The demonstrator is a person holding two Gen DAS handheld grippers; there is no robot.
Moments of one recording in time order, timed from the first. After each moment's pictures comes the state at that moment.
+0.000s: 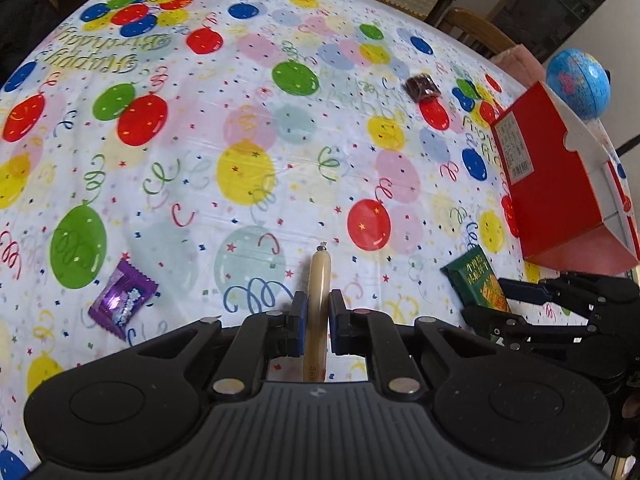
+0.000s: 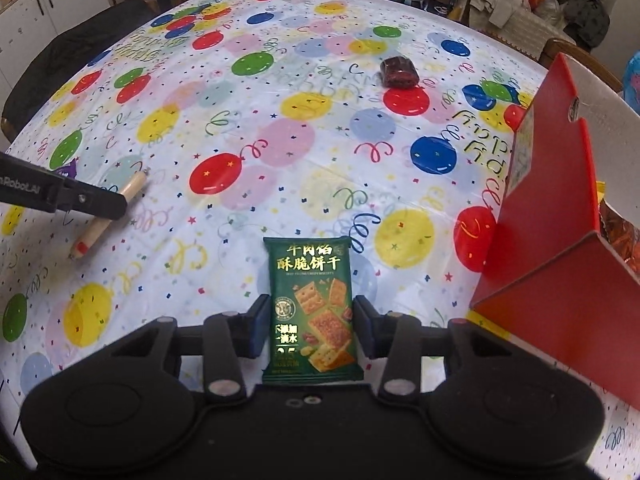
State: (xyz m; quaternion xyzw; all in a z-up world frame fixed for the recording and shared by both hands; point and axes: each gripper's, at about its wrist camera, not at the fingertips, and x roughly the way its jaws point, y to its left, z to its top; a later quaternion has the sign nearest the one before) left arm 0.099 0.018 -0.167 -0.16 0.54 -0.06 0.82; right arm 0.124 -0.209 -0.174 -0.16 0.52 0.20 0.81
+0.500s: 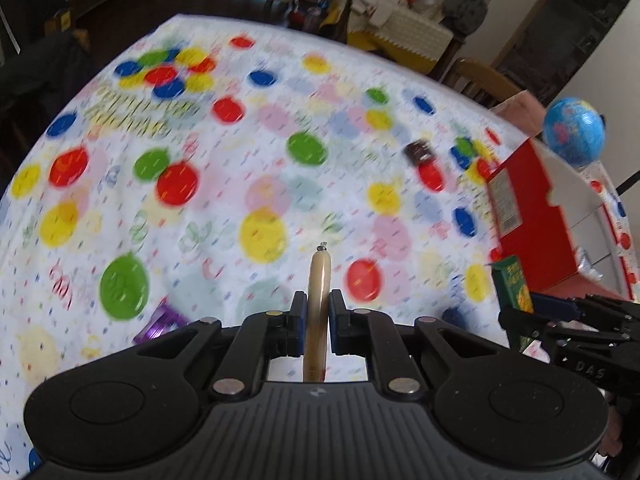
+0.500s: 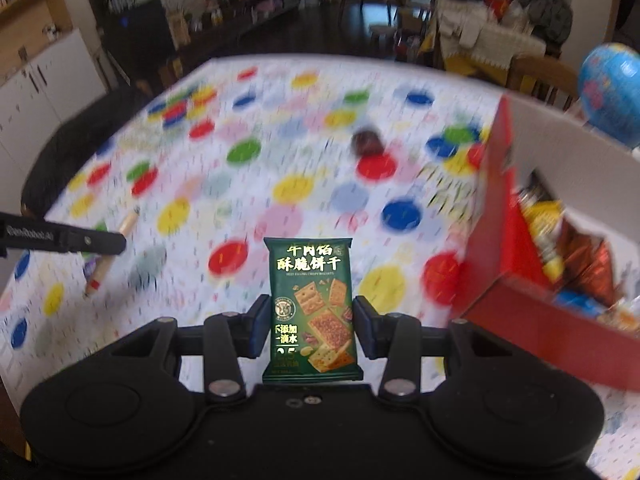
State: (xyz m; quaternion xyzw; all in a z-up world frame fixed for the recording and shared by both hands) left arm 0.097 0.018 -0.111 -0.16 0.49 -0.03 0.86; right arm 0.123 -0.234 -0.107 -0.07 0.46 0.19 0.86
